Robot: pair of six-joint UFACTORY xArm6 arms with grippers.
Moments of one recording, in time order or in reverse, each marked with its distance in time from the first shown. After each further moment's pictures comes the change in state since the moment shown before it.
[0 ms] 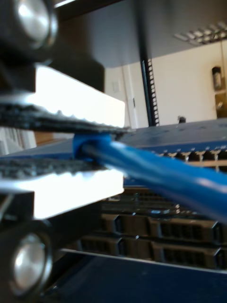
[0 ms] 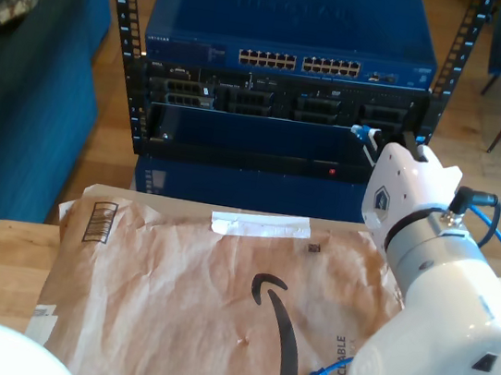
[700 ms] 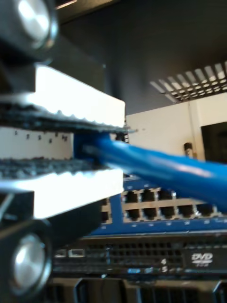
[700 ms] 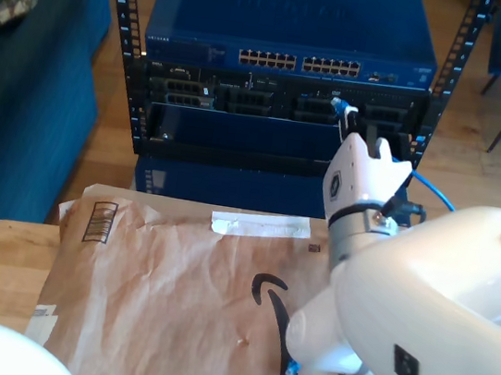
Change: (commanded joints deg) left arm 0.0 0.0 0.0 0.0 0.0 0.0; right arm 0.3 29.0 -20.0 4.5 -20.0 4.0
